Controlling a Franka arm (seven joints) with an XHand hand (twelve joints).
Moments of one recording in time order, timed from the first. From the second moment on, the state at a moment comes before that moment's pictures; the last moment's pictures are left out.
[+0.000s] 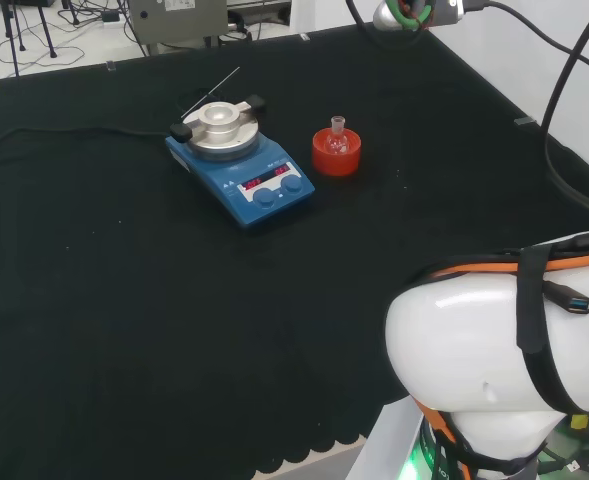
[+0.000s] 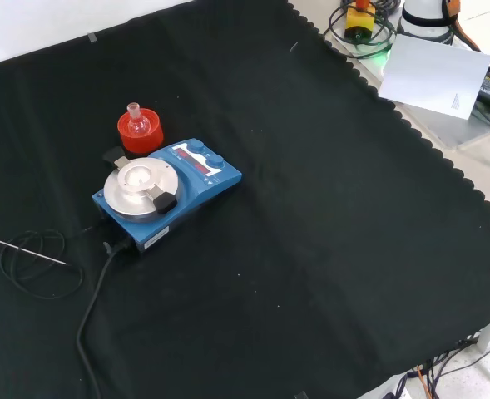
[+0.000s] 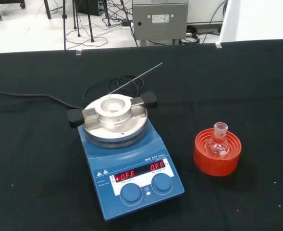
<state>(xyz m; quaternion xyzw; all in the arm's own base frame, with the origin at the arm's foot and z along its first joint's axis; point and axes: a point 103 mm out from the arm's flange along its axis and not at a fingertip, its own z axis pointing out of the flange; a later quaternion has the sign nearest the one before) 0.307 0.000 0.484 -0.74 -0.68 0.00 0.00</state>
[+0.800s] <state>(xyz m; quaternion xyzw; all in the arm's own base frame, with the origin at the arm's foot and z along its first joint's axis) 0.317 -0.004 0.473 -0.74 -0.67 0.01 0.01</state>
